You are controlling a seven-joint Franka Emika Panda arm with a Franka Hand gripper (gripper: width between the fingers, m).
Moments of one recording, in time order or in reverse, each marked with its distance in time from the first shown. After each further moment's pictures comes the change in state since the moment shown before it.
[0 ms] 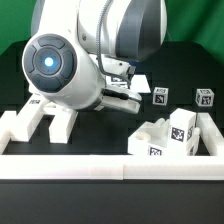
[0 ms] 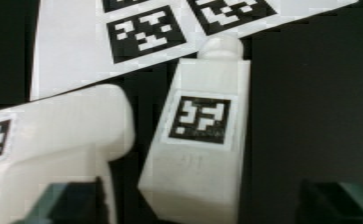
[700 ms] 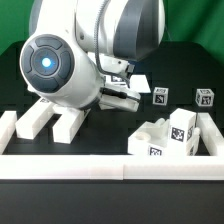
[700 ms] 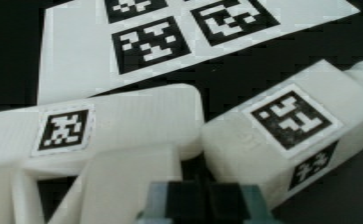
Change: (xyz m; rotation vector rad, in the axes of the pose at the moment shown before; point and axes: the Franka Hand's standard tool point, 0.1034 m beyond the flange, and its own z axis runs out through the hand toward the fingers) arm -0.004 0.003 0.000 0.003 -0.017 0.004
